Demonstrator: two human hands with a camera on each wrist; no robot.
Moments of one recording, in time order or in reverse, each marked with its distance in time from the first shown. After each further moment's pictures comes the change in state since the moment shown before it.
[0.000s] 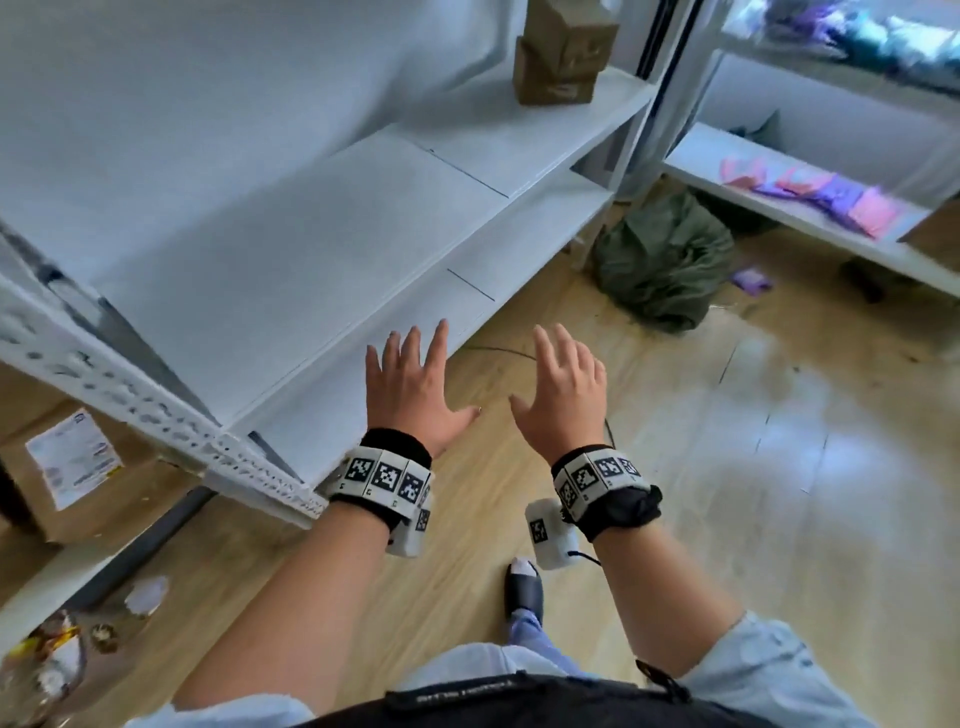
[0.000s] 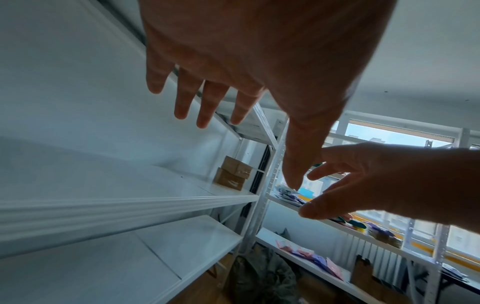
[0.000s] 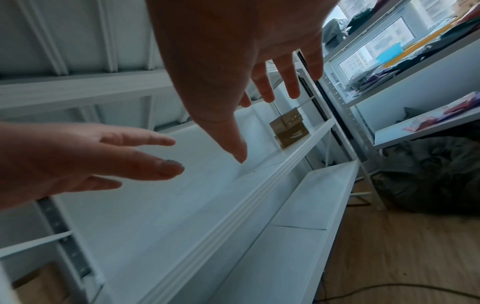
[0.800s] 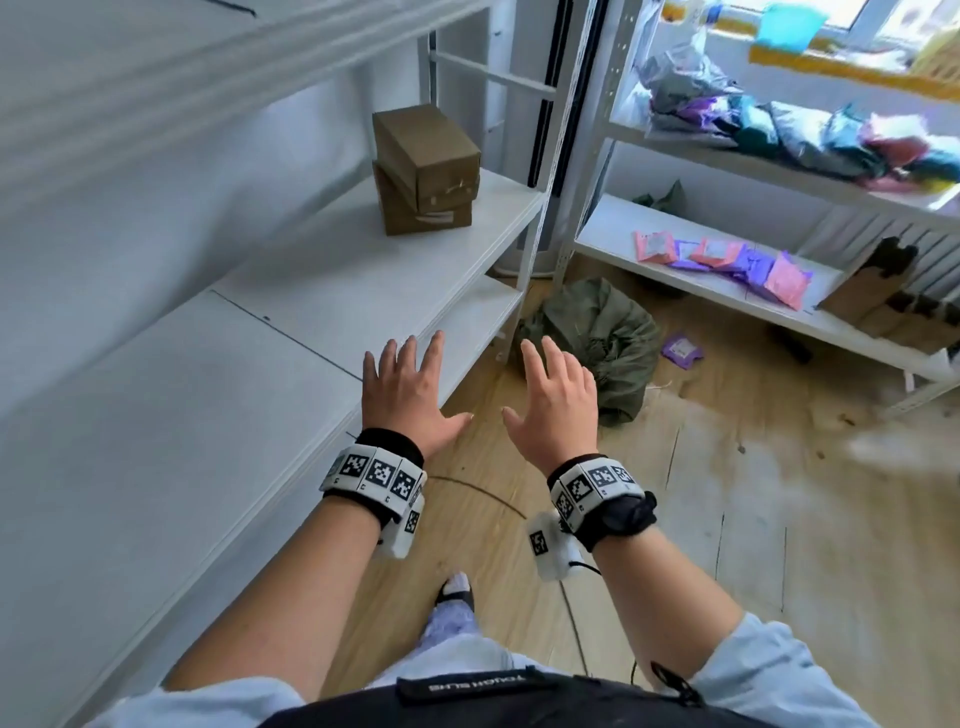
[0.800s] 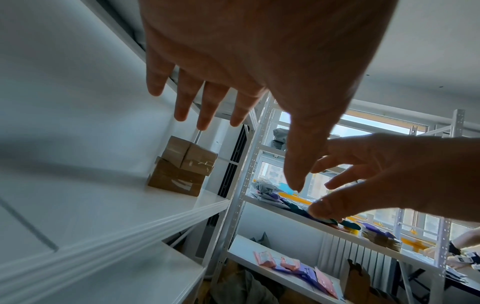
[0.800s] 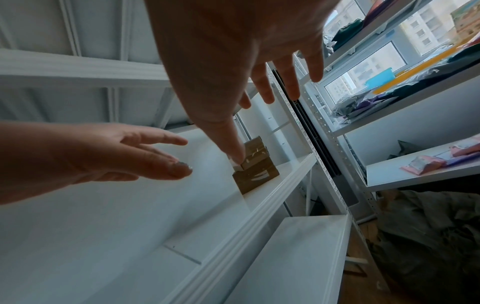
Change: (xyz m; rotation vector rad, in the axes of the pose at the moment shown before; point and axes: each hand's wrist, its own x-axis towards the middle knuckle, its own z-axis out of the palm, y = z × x) left_hand 0.428 0.197 0.017 0.026 0.060 0.178; right_hand 0.383 0.214 0.014 -0.067 0.029 0.094
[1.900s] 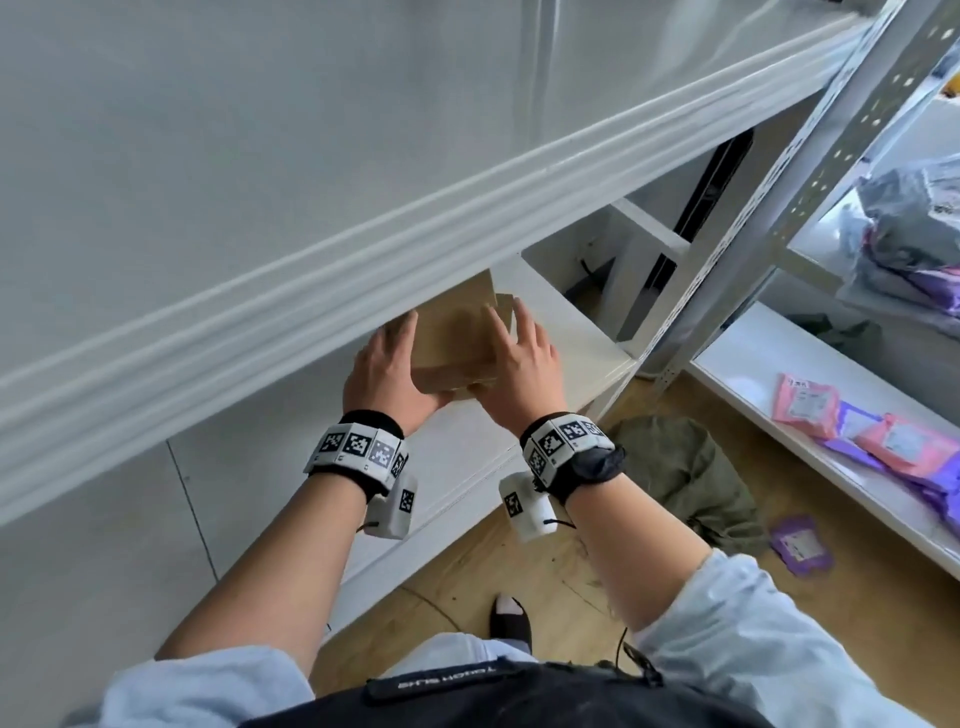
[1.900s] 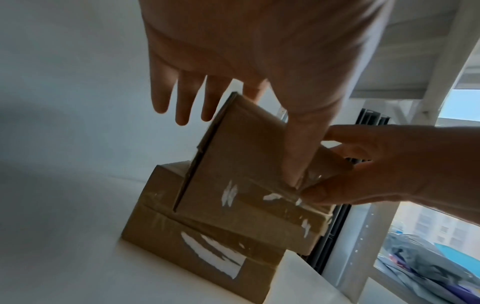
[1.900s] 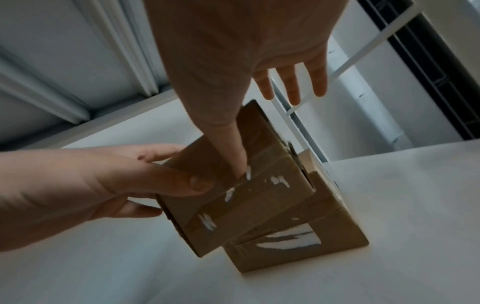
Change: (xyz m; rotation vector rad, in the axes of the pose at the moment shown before) left_hand 0.444 -0.023 0.023 -0.305 0.106 -0.505; right_hand 0.522 0.014 0.114 0.239 -0.181 -0.432
